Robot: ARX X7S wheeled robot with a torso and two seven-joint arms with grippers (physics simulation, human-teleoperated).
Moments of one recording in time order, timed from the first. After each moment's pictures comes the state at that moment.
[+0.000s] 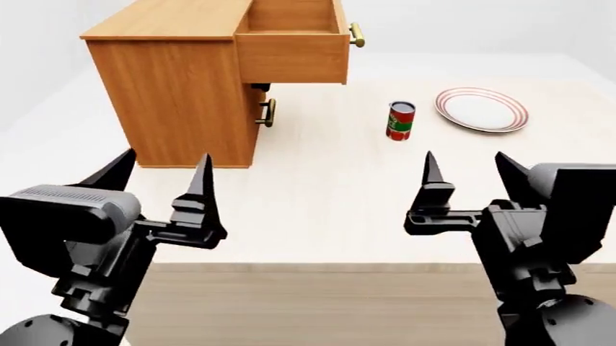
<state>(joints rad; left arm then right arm) -0.27 -0.32 -0.13 0.85 -0.68 -0.81 -0.19 0.43 0.27 0.23 -0.91 0.73 1.21 0.35</state>
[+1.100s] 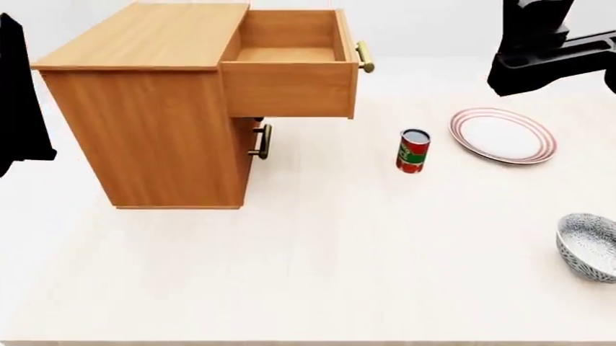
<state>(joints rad) -0.63 -0.67 -0.65 0.86 -1.59 -1.01 -0.57 1.34 0.66 0.09 -0.51 1.71 1.46 0.97</state>
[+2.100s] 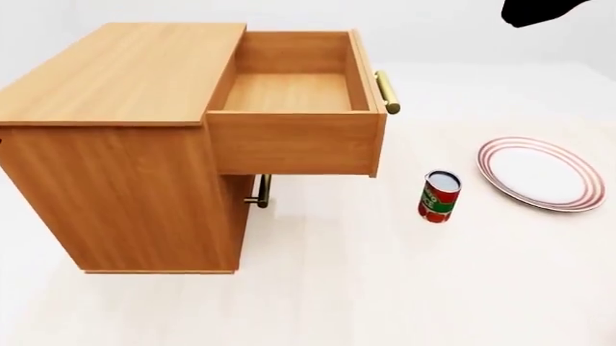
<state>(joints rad) -0.69 -0.82 -0.67 0.83 -1.79 -0.97 -0.68 1.57 0.69 -0.11 -0.36 1.60 1.43 0.83</state>
